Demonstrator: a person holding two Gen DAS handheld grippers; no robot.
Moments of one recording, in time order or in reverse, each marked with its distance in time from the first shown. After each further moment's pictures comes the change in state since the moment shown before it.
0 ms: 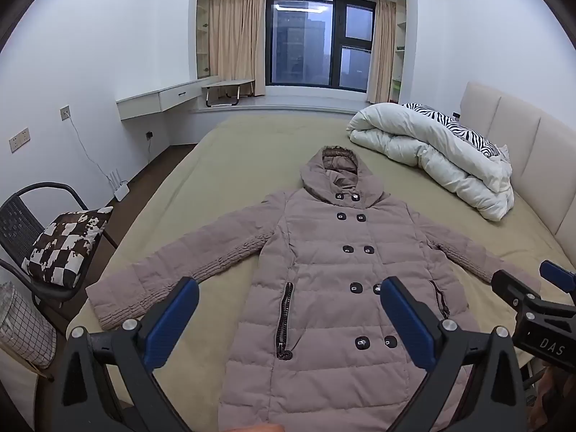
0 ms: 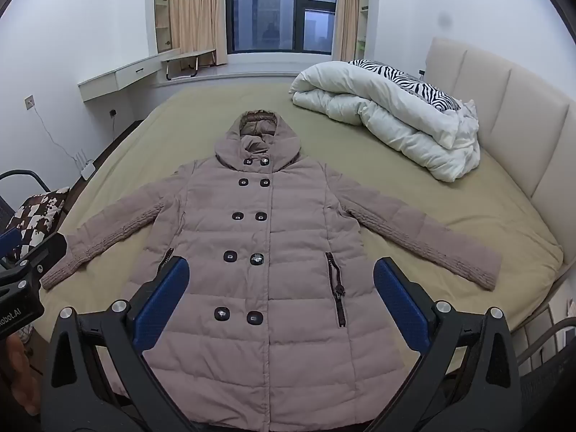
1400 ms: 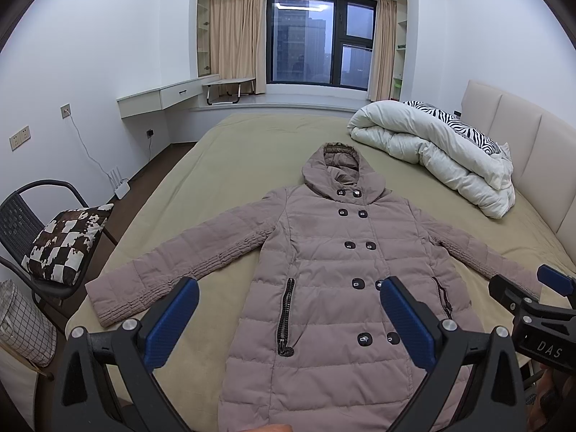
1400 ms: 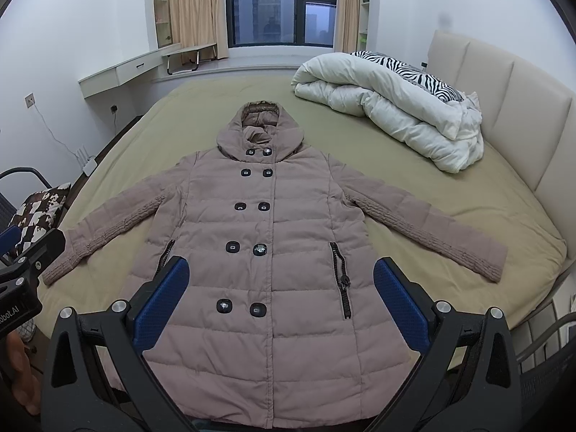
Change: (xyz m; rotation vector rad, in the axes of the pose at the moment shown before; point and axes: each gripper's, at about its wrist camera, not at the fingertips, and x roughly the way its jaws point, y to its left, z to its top) left arm -0.003 -0.002 -0.001 0.012 -0.027 0.021; right arm 0.012 0.002 -0.010 0.008 0.030 0.012
